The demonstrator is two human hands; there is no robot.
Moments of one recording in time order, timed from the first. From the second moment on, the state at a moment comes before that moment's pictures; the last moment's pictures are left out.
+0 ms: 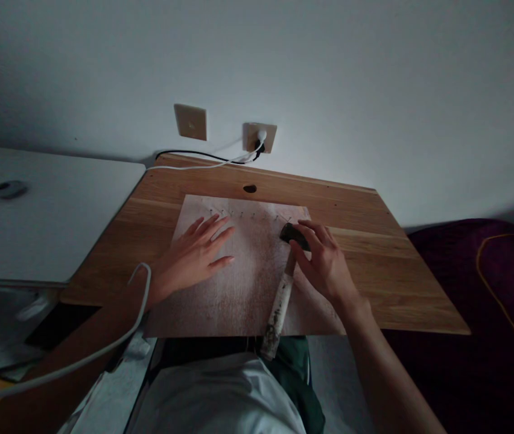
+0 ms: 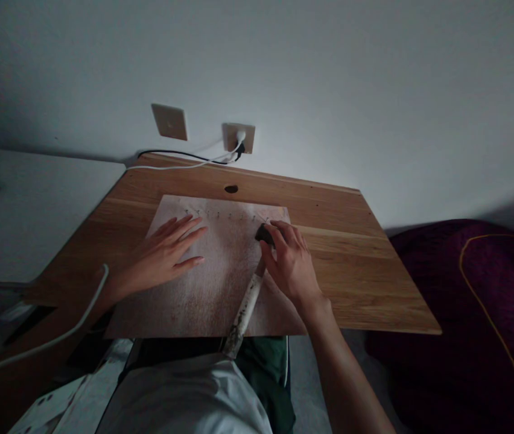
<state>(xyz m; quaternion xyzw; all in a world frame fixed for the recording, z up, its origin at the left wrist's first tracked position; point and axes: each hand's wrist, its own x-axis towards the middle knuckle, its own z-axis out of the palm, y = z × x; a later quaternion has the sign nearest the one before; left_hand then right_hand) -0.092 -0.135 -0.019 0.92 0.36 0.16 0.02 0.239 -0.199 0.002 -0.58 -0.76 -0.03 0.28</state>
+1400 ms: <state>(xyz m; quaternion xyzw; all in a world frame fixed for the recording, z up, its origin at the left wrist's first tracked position) -0.071 -0.017 -0.053 0.76 0.44 0.44 0.19 0.142 -0.064 0.011 -0.50 -0.86 -0.09 -0.01</state>
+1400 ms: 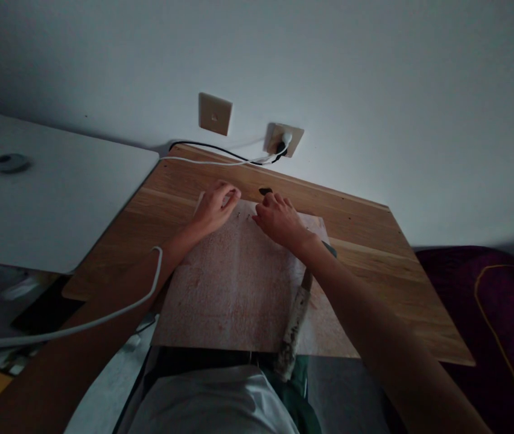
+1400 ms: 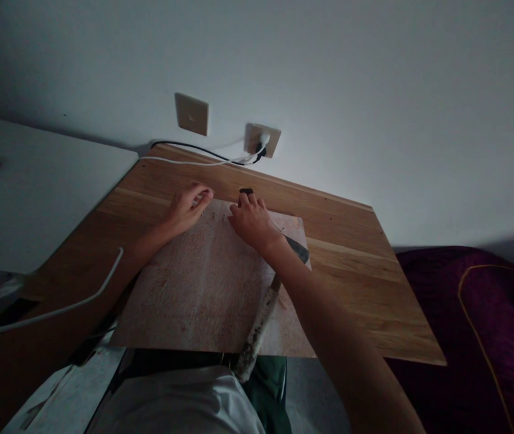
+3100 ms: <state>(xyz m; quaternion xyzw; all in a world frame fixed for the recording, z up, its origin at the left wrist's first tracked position) -0.074 -0.024 -0.054 0.84 0.35 0.39 0.15 0.162 -0.091 -0.014 -0.42 -0.84 0.12 0.31</state>
